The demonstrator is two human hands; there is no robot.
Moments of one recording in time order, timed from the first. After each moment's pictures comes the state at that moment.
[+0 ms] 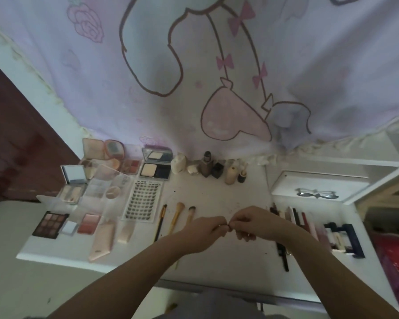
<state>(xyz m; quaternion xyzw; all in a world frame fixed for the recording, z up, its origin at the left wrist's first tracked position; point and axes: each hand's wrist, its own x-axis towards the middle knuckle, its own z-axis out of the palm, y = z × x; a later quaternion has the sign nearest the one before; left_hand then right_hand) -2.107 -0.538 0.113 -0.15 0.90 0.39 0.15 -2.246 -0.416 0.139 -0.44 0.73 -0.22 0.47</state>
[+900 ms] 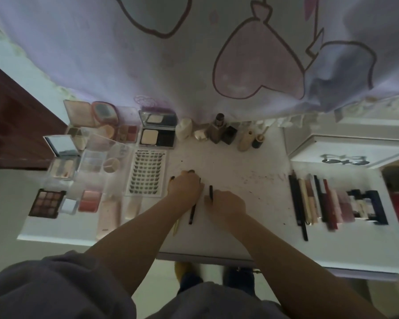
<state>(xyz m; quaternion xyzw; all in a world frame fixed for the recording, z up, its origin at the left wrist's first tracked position) -2.115 -0.617 0.034 -0.35 0.90 0.15 0.21 -2.165 -0.504 0.020 -0.35 0.89 0.01 0.29</state>
